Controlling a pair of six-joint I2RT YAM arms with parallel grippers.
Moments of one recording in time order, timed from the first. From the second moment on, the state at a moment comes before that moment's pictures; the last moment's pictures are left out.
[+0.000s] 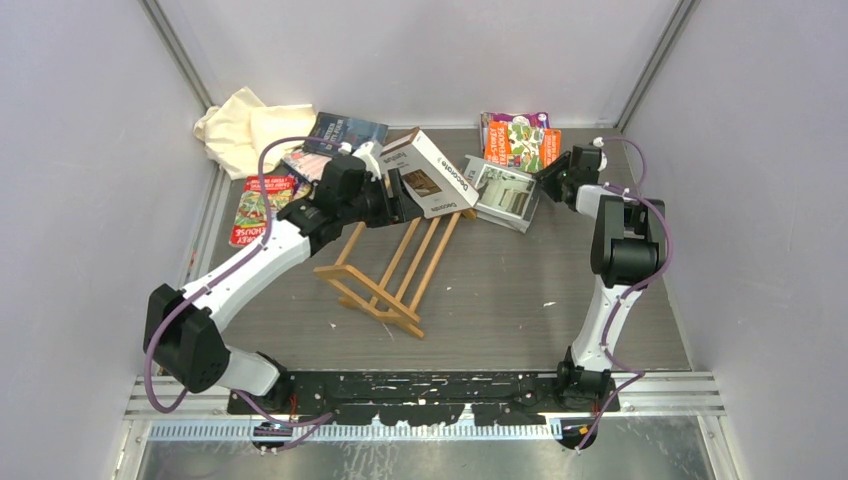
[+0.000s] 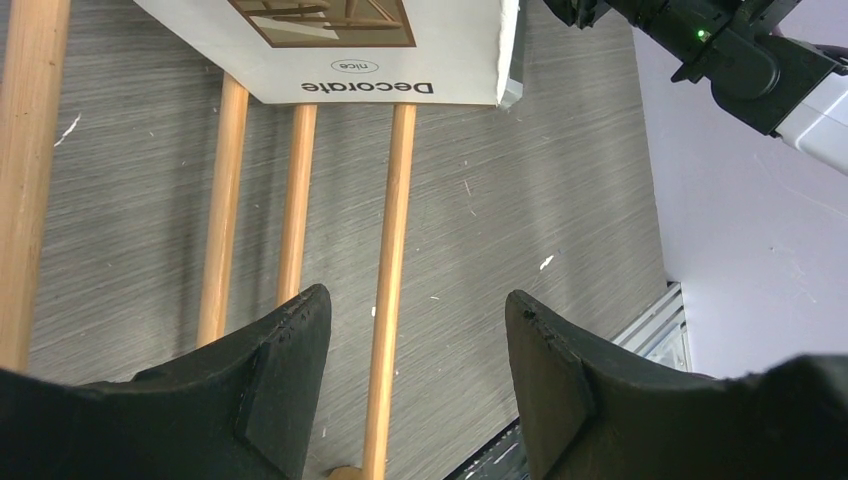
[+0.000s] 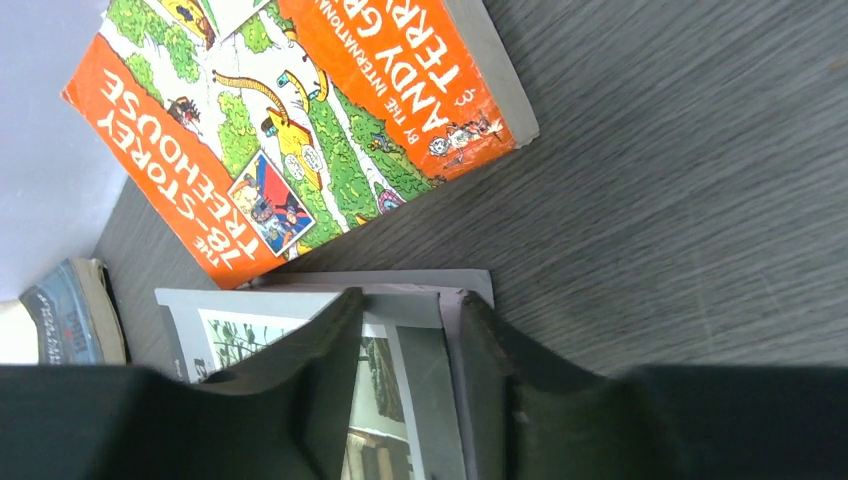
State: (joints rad) left arm -0.59 1.42 1.19 -0.30 0.18 -0.67; right arm -0.11 2.04 1.27 0.14 -0.14 0.78
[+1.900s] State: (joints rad) left arm -0.68 1.26 1.18 -0.31 0.19 -0.81; right arm -0.12 1.37 1.21 -0.26 0.02 0.70
